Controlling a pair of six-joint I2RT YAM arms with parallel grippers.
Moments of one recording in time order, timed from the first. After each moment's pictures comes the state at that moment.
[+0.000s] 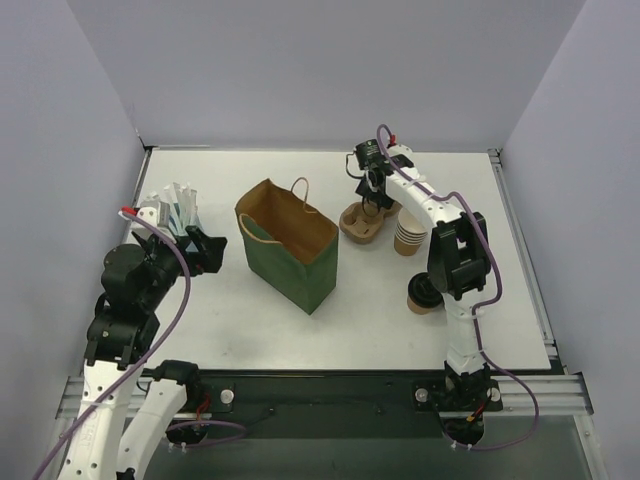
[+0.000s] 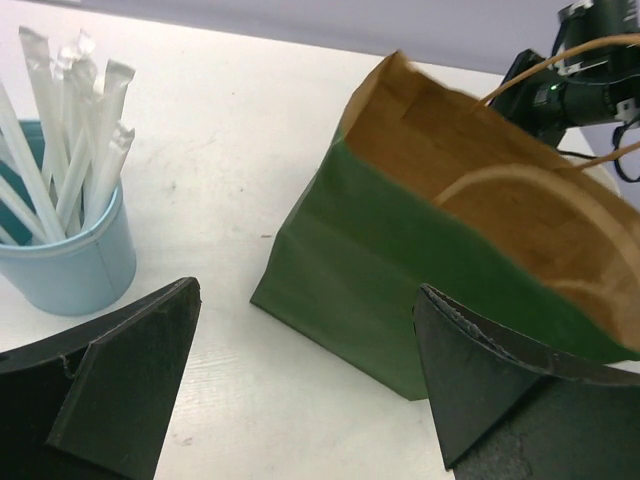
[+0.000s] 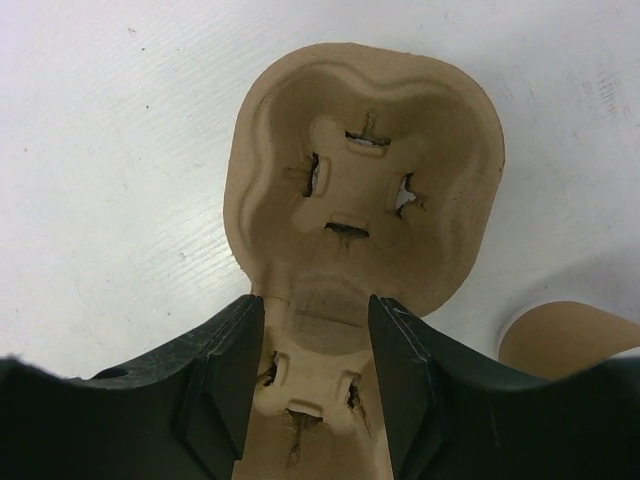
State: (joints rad) left arm -0.16 0.60 0.88 -0.47 0.14 -0.33; right arm 0.41 2.16 1.87 -0.76 0.47 0.81
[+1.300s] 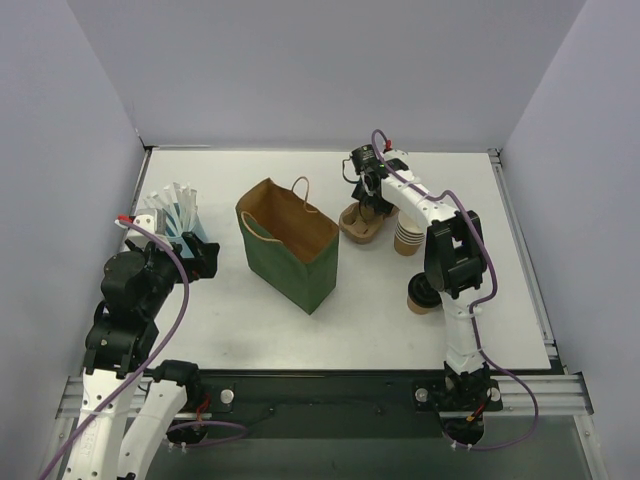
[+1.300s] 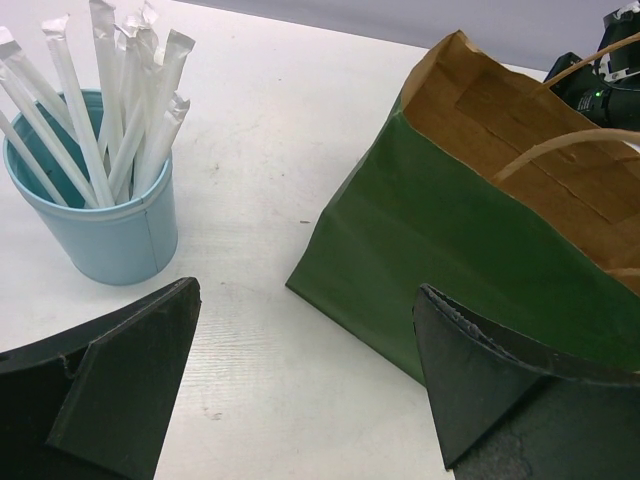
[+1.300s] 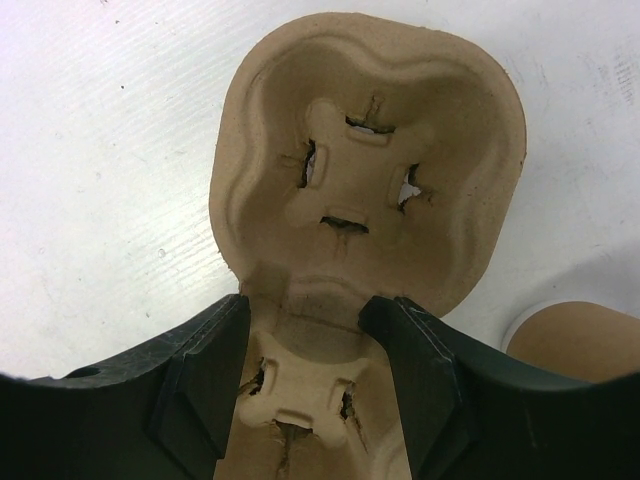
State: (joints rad) left arm -0.16 0.55 0.85 -0.54 0.04 -0.31; right arm 0.43 2.19 1.85 -0.75 0.48 0.81
